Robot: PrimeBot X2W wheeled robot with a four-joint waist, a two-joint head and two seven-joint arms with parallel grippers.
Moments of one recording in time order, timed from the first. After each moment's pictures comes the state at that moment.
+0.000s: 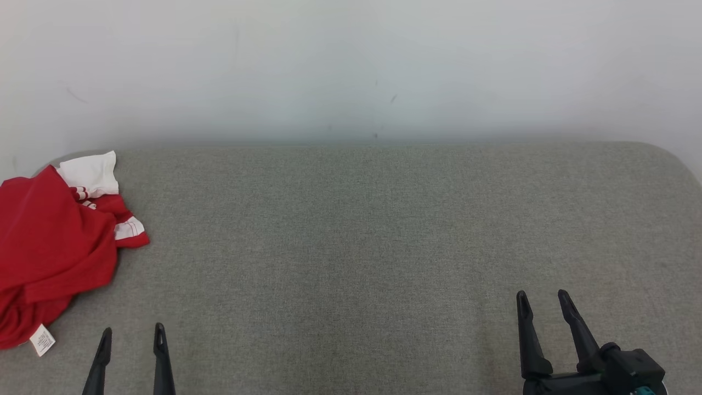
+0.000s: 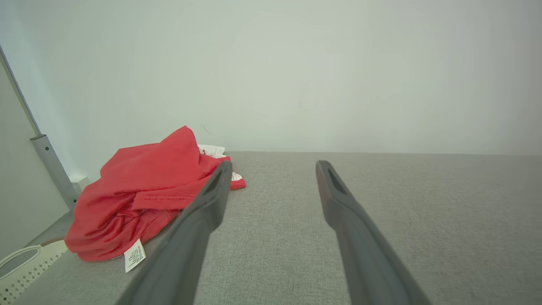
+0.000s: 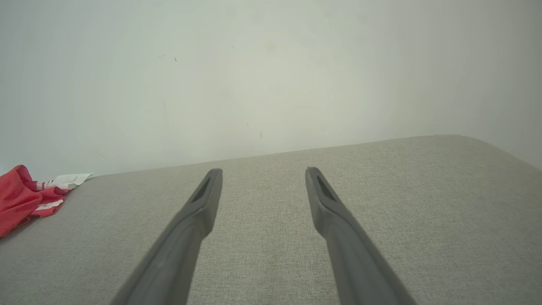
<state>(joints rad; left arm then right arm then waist) 0.12 0.05 0.12 0.00 -0.06 -0.08 -0.26 0.03 -0.05 0.02 0.15 0.21 0.13 -0.26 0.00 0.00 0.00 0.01</state>
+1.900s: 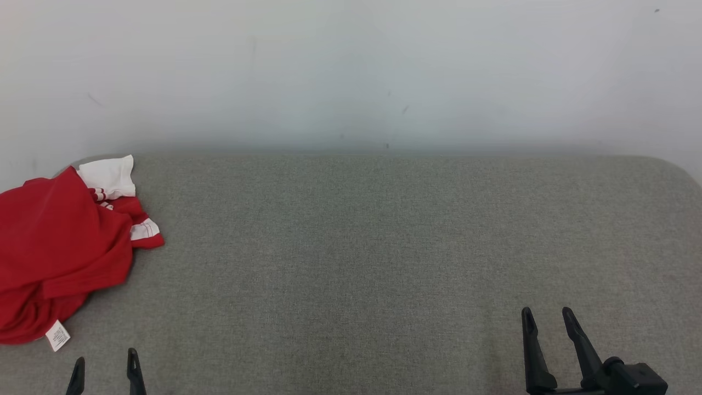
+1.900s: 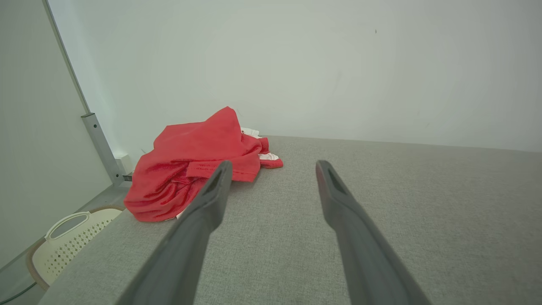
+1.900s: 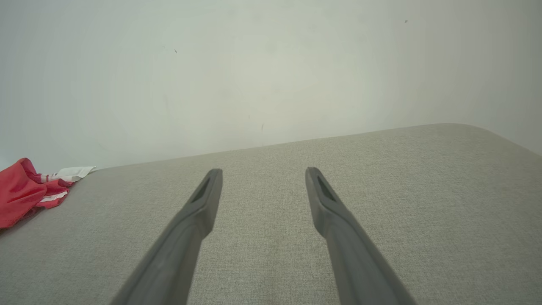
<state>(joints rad) 0.17 0.05 0.19 0.03 -0.07 -0.07 -0.26 0.06 -0.05 0.01 0.17 0.22 0.13 -0.26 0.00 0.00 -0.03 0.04</state>
